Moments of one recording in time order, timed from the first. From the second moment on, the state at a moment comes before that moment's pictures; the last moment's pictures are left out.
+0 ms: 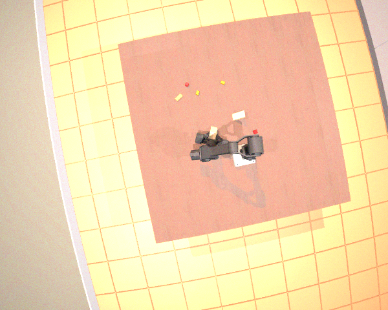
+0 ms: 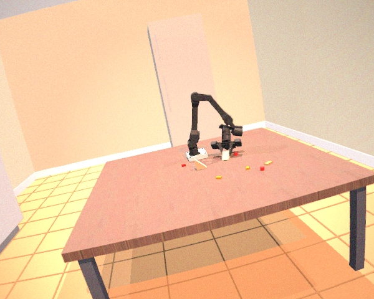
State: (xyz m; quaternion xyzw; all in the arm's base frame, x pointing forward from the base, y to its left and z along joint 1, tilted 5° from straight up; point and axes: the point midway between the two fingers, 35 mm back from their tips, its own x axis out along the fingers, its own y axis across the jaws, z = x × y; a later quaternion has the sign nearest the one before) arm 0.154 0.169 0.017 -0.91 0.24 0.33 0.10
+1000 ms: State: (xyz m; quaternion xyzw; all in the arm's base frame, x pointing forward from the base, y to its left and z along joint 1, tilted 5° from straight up) arm 0.147 0.172 0.111 -0.90 0.26 0.33 0.13
